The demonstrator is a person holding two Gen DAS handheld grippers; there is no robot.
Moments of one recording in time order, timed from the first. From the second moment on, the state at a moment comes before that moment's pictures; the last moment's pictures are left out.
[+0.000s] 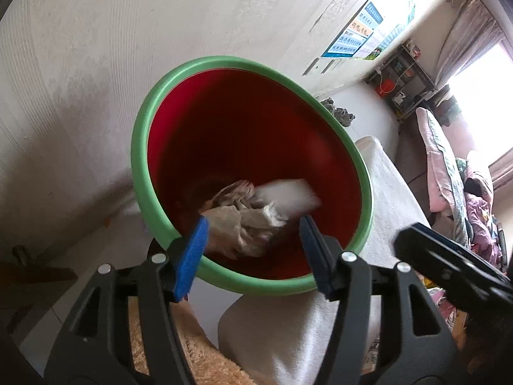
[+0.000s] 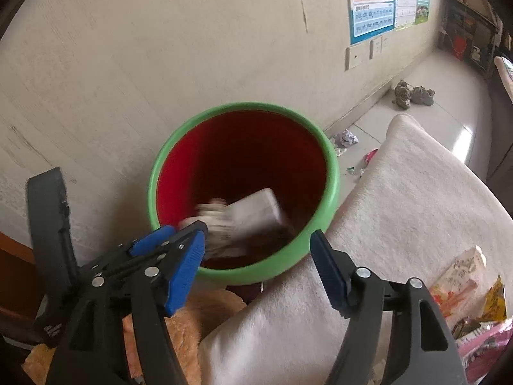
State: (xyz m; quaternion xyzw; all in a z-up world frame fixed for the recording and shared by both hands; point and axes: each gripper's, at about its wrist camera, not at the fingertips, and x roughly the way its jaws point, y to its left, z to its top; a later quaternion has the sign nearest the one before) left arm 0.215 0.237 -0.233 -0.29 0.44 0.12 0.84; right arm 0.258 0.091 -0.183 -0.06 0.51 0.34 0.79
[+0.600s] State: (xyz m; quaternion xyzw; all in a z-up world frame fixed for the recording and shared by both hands) left arm 0.196 0.236 -0.221 -0.27 0.42 0.15 0.85; right arm 0.197 -0.146 -0.114 0.03 0.41 0.14 0.90
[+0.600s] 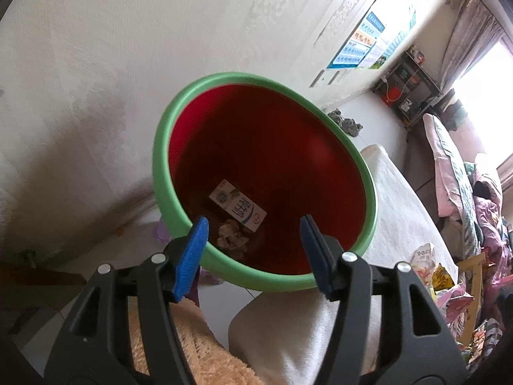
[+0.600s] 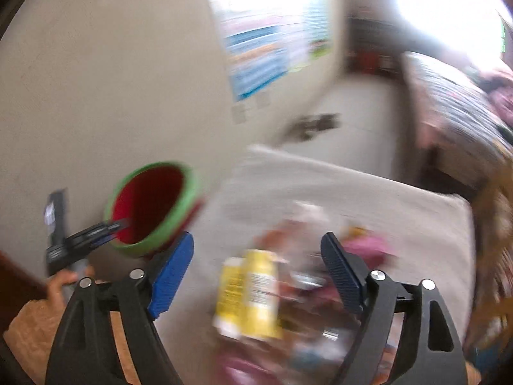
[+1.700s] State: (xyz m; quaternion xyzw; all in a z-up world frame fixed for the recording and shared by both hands) left arm 0.203 0.013 -0.242 -0.13 0.57 -0.11 0.80; right arm 0.181 -0.227 -0.161 0.15 0.46 0.11 0.87
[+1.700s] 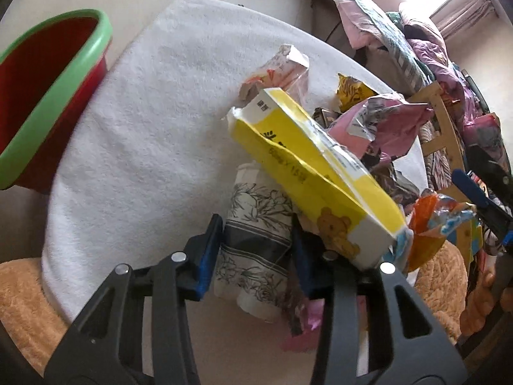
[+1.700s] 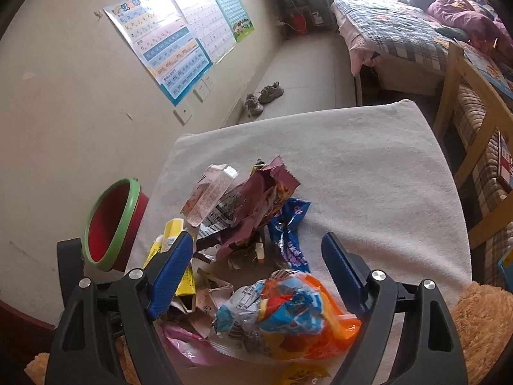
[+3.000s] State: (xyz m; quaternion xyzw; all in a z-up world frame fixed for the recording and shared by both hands) left arm 0.164 0.117 -0.236 -0.23 0.52 0.00 0.82; right arm 0.195 -0.082 -0.231 0.02 0.59 0.25 0.77
